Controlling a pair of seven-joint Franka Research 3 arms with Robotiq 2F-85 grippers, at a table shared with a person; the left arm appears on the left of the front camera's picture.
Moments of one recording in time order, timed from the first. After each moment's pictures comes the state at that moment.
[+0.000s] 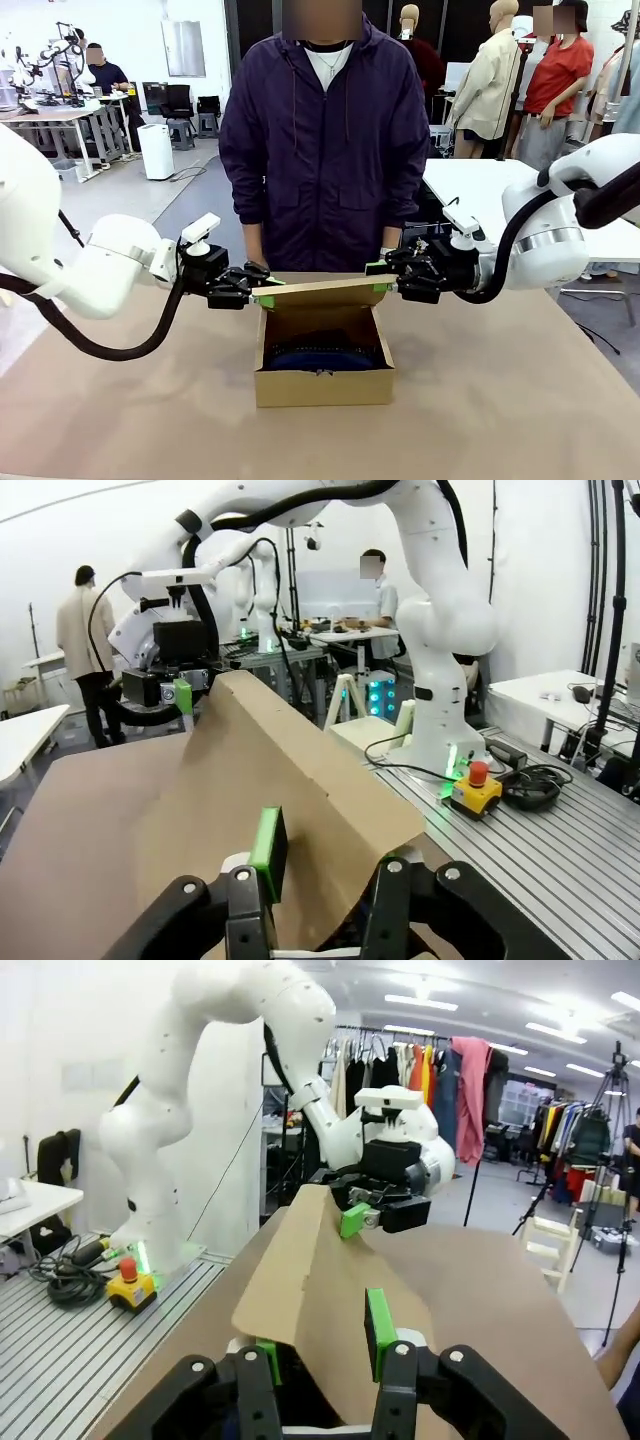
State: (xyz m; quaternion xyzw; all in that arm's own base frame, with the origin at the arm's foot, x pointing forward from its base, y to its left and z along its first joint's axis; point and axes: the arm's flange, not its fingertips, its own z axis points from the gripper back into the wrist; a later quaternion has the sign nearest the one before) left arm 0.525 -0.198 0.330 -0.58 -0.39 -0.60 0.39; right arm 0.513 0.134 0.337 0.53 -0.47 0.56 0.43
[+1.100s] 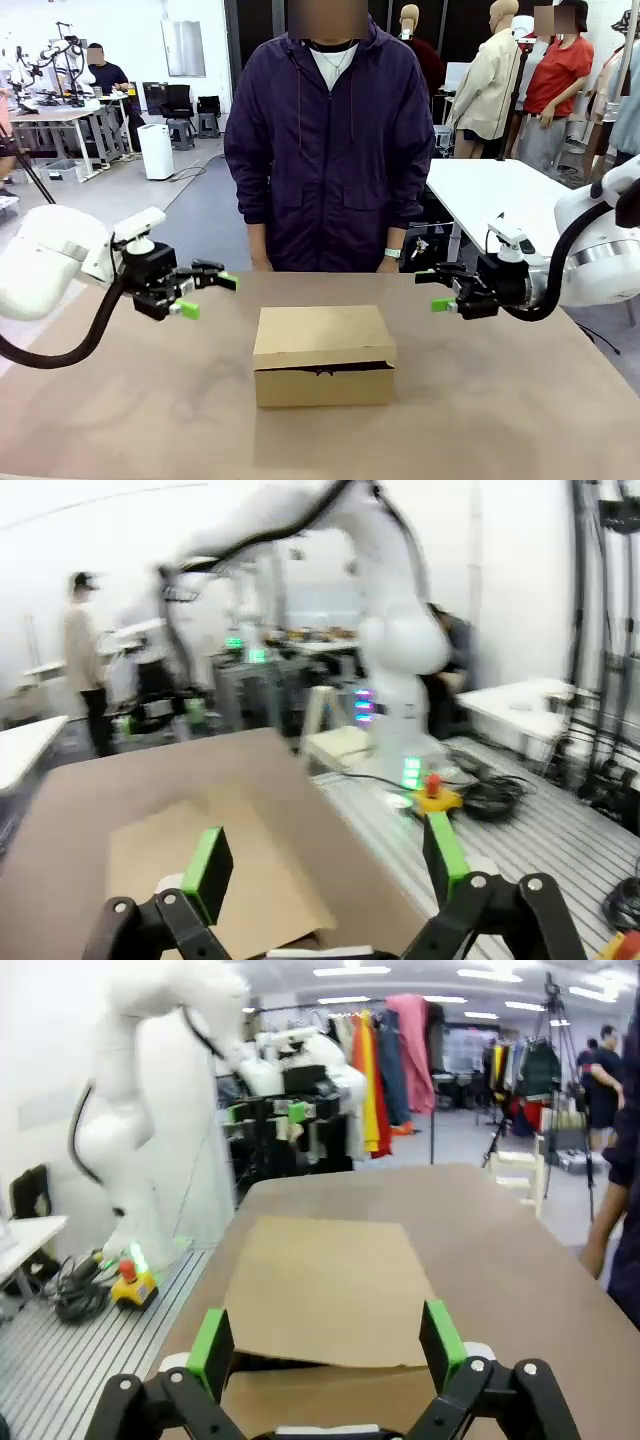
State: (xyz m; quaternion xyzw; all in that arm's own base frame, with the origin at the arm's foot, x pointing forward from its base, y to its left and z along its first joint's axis) left arm 0.469 -0.121 0.368 -0.58 -0.41 -0.59 0.40; right arm 0.501 0.053 0.321 0.52 -0.46 0.49 0.53
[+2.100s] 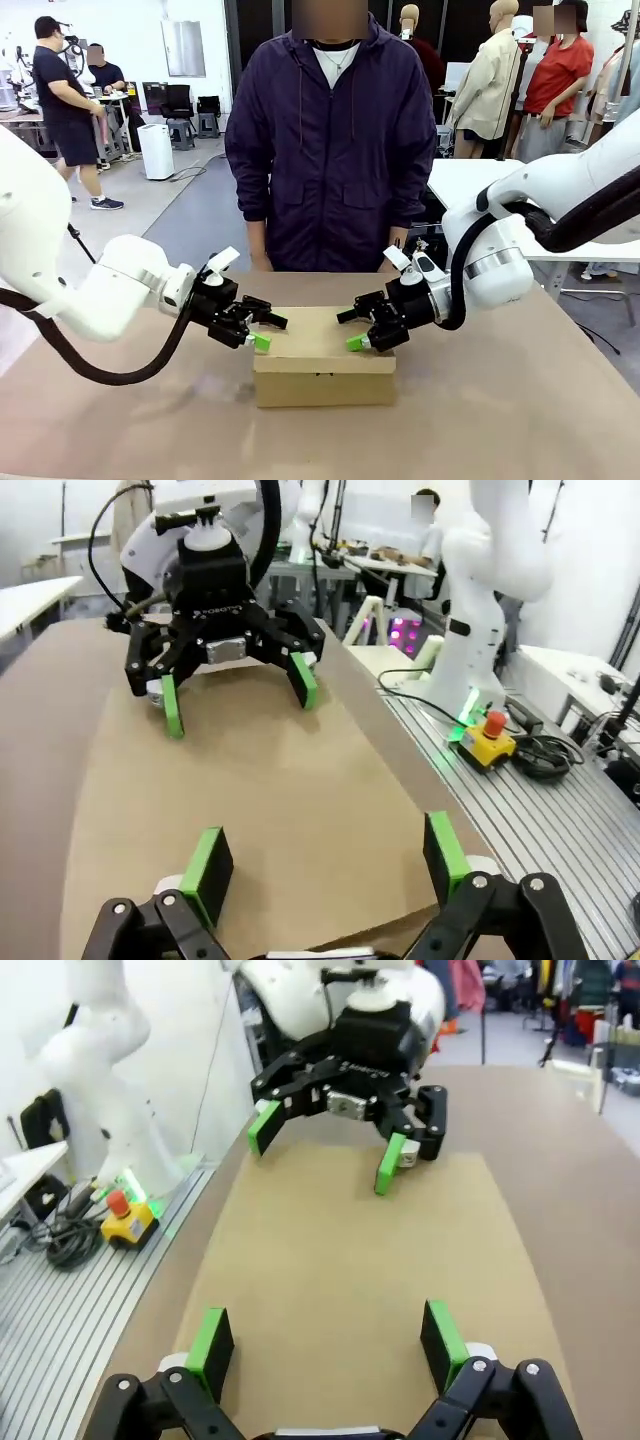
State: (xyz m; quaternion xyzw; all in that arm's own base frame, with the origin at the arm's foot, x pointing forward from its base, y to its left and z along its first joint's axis) left arm 0.508 -0.204 0.278 -0.54 -0.32 -0.58 0.51; right arm 0.502 0.196 0.276 0.49 -0.34 0.58 0.56
